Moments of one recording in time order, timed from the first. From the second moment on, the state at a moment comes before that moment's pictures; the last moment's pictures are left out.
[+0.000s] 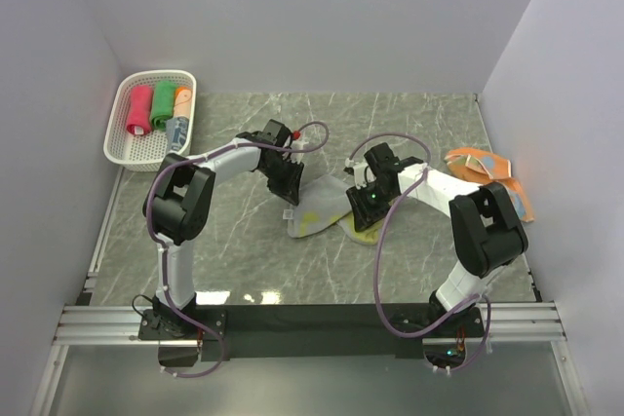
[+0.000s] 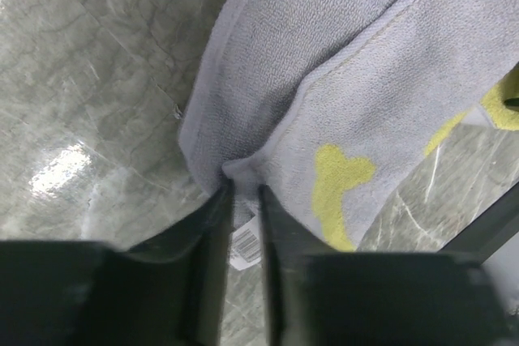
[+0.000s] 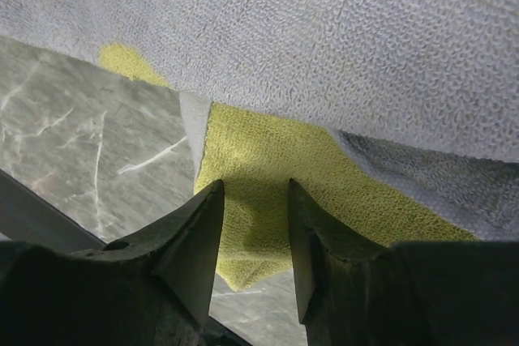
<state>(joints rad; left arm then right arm) -0.50 2.01 1.42 -0.63 0.45 -0.08 0.42 1.67 1.00 -0.65 -0.36 -0.05</state>
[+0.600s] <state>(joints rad) -0.40 1.90 1.36 -0.62 0.42 -0.08 0.38 1.67 1.00 -0.65 -0.29 -0.11</state>
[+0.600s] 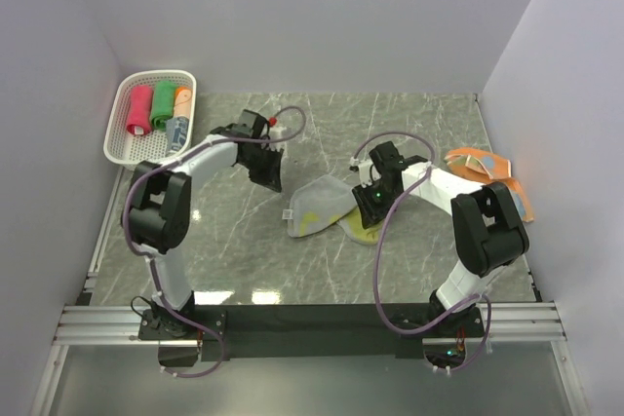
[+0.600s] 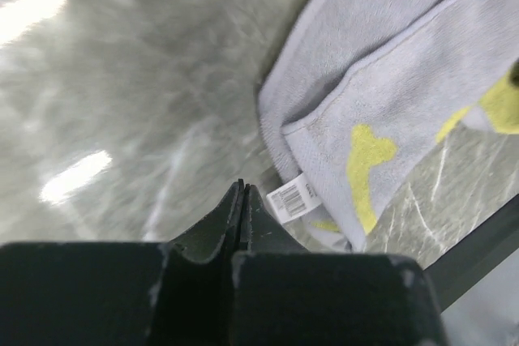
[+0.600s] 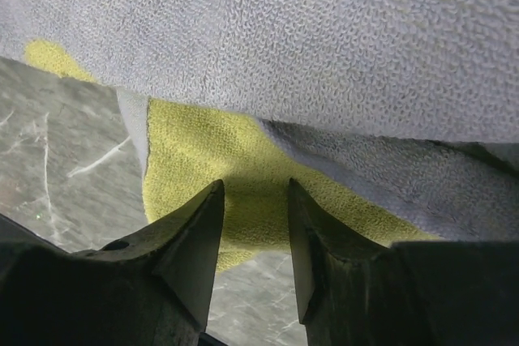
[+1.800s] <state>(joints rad) -0.53 2.05 1.47 -0.61 0.44 -0.16 0.52 1.77 1.09 -0.59 -0.29 -0.02</state>
